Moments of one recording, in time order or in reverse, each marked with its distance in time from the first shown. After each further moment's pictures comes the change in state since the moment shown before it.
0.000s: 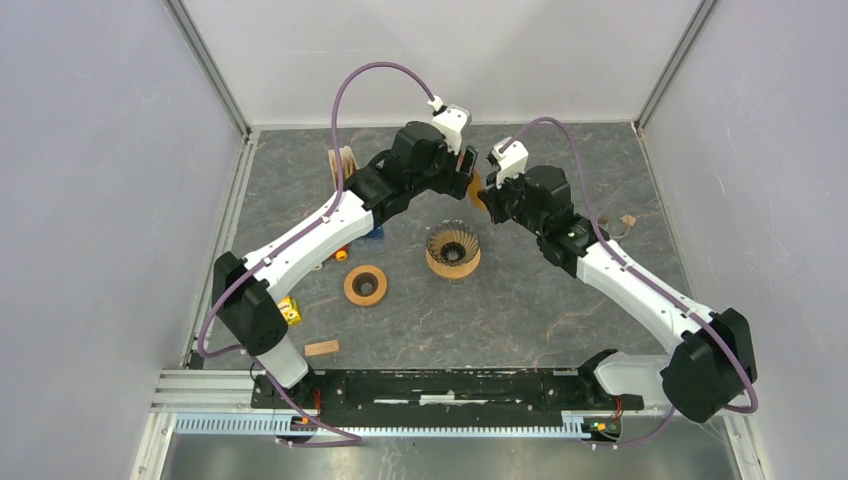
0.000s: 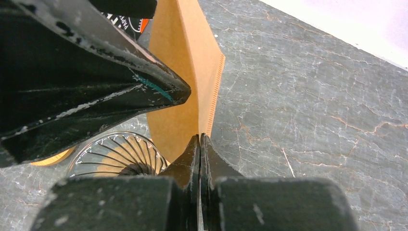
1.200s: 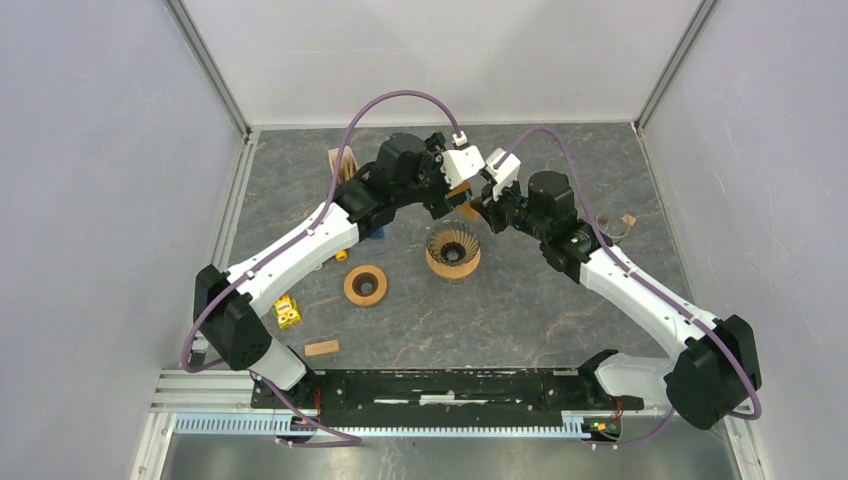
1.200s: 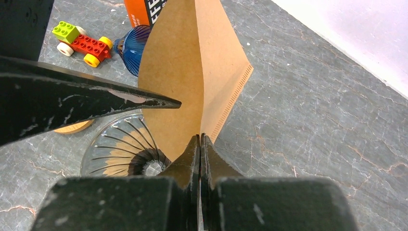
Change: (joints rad) left arm 0.012 -0.107 -0.141 0.039 0.212 0.644; right arm 0.000 -0.037 -0.047 0.020 -0.180 -0.117
